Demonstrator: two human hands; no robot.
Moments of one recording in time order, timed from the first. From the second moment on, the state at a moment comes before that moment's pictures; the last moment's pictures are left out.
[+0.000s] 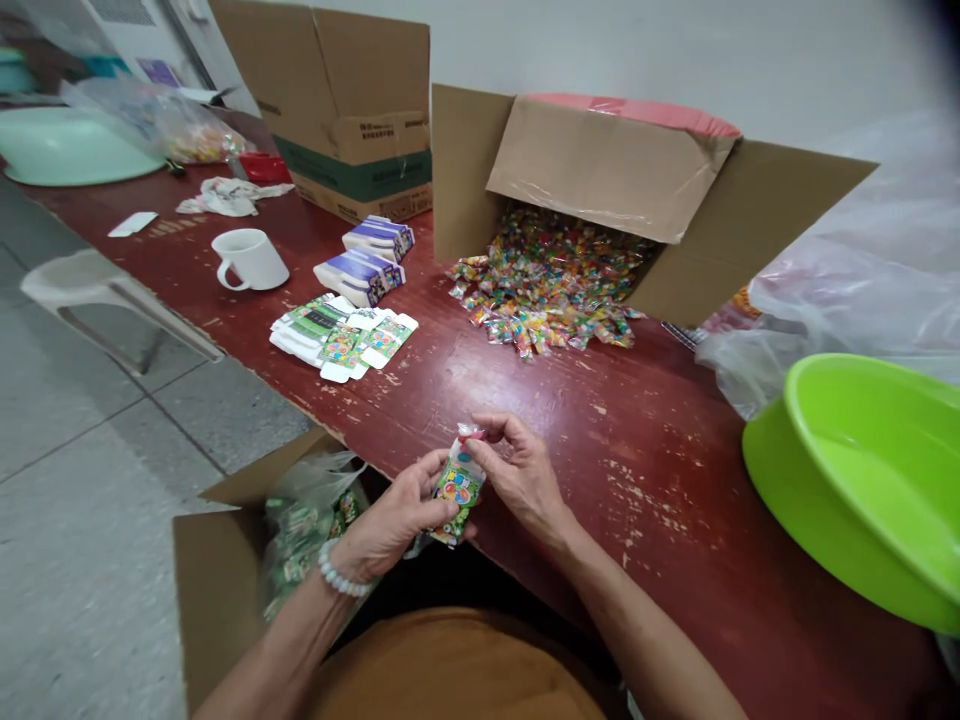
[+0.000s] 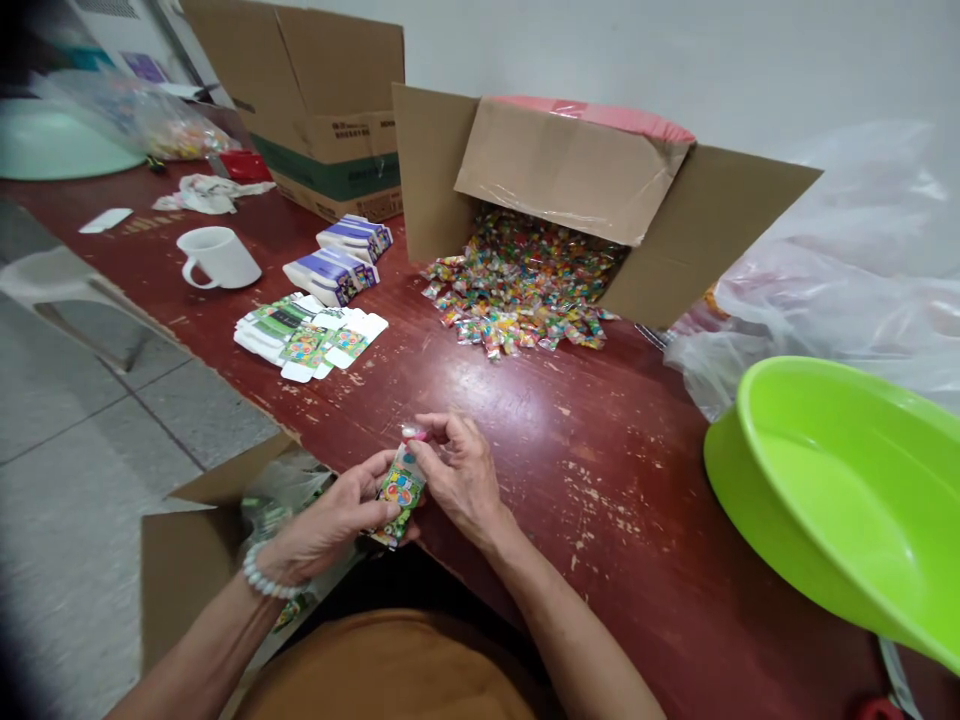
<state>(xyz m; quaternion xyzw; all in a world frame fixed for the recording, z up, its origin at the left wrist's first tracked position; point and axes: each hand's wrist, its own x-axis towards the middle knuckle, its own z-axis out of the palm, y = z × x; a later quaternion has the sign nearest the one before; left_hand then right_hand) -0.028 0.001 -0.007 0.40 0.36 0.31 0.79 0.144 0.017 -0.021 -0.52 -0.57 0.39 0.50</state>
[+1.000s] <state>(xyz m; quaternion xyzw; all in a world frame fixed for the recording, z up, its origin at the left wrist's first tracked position) -0.012 -0.007 -0.007 0.31 0.42 0.41 0.75 0.144 0.000 -0.021 -0.48 -0.48 0.53 0.51</state>
